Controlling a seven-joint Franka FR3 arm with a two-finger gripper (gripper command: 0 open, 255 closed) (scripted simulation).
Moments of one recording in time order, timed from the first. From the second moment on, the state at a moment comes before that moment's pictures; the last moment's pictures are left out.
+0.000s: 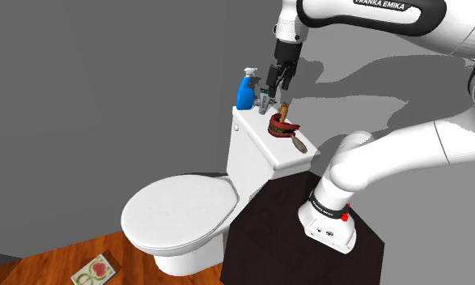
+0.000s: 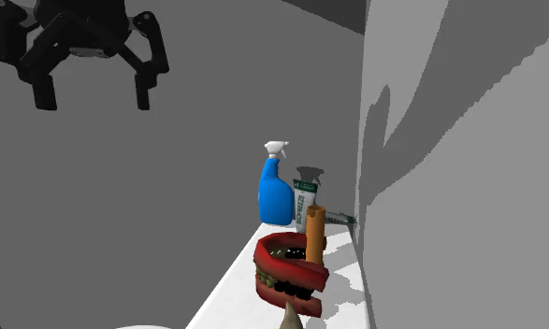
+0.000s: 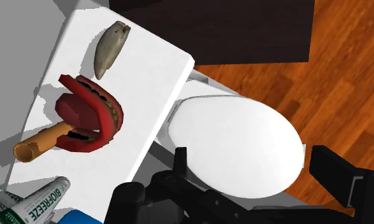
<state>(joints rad) 0.01 -0.78 -0.01 -2.34 -0.03 1.53 0.02</state>
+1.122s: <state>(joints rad) -0.03 -0.44 -0.29 -2.26 -0.16 1.86 -0.33</state>
